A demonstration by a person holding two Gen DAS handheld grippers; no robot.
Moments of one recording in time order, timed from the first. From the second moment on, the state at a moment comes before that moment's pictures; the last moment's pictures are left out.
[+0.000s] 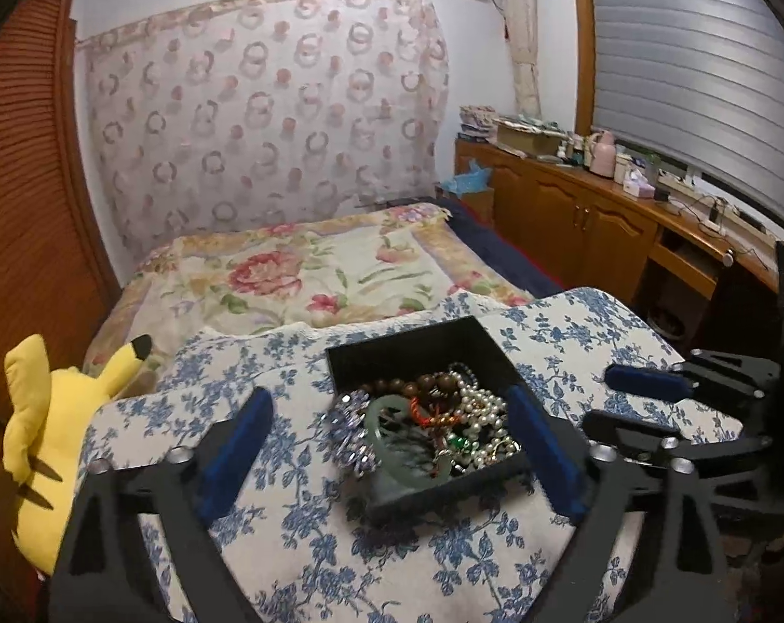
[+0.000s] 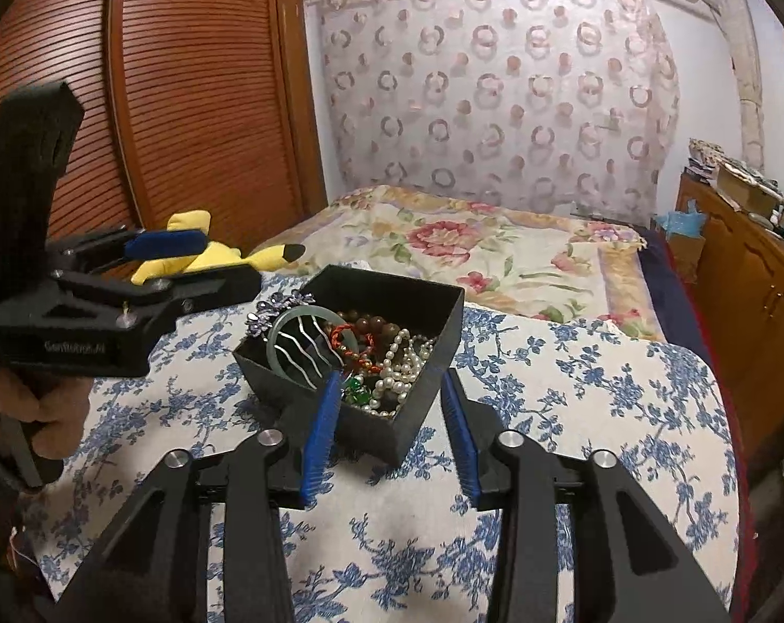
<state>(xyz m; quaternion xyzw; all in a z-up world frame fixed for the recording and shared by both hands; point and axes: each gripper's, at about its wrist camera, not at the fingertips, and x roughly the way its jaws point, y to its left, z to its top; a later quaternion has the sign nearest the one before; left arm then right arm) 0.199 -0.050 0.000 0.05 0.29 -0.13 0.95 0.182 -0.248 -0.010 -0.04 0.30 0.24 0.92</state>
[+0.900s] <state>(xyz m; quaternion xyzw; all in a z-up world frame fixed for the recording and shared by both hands) 0.085 -0.013 -0.014 0.02 0.29 -0.05 0.96 0.071 -0.255 0.016 0.01 0.22 0.15 0.96</state>
